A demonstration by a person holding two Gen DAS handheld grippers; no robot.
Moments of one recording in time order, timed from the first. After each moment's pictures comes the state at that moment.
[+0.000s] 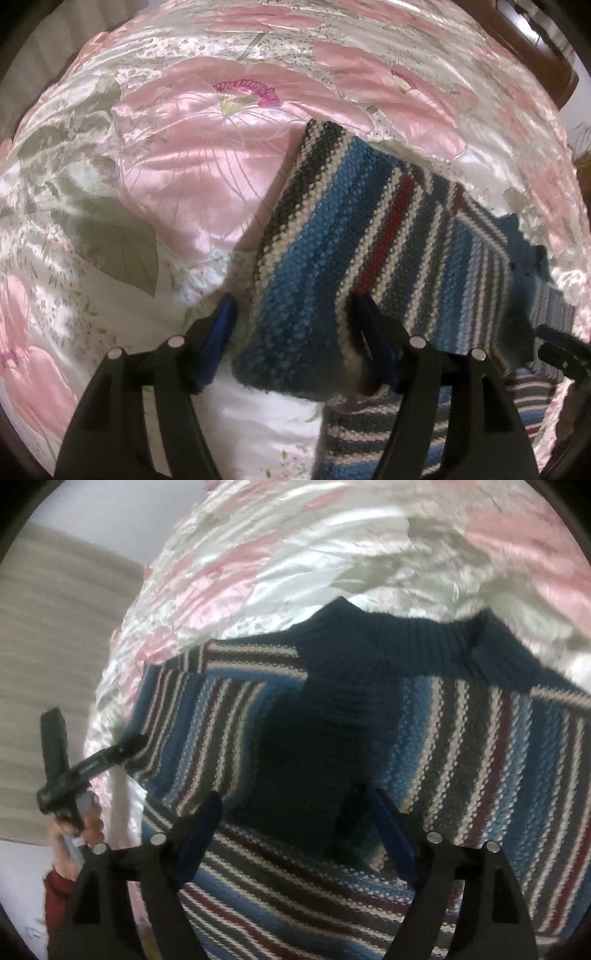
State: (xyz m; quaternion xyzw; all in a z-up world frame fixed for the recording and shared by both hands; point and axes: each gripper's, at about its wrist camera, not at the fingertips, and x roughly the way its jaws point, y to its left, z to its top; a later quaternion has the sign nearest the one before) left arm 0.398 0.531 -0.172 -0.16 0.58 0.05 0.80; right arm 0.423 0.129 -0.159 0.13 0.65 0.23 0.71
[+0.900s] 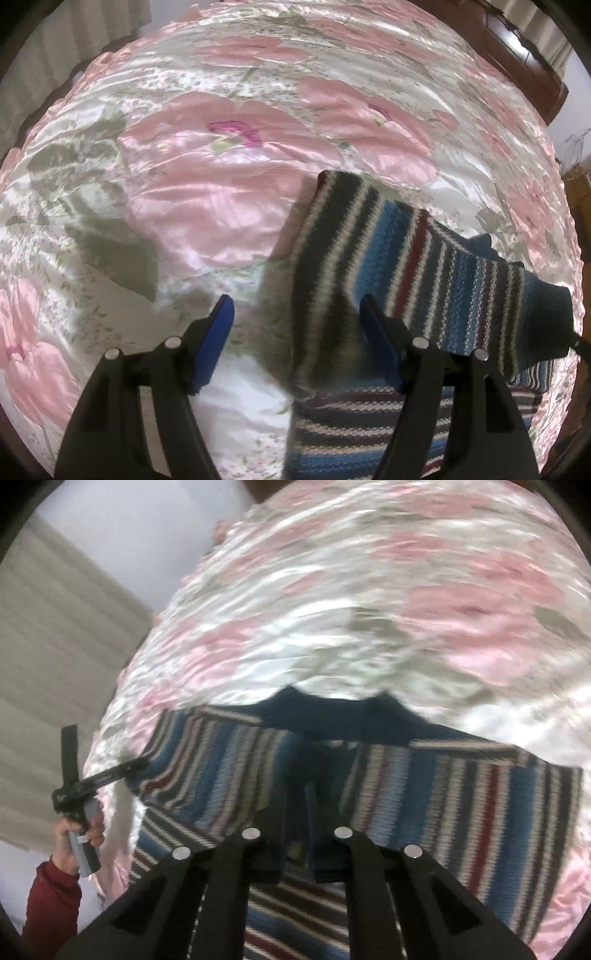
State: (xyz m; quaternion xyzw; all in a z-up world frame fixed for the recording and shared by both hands) left arm 0.394 0.508 -0.142 -0.15 0.55 0.05 0.82; right arm 0.411 0.035 -0.089 0.12 0.56 0.20 0.80
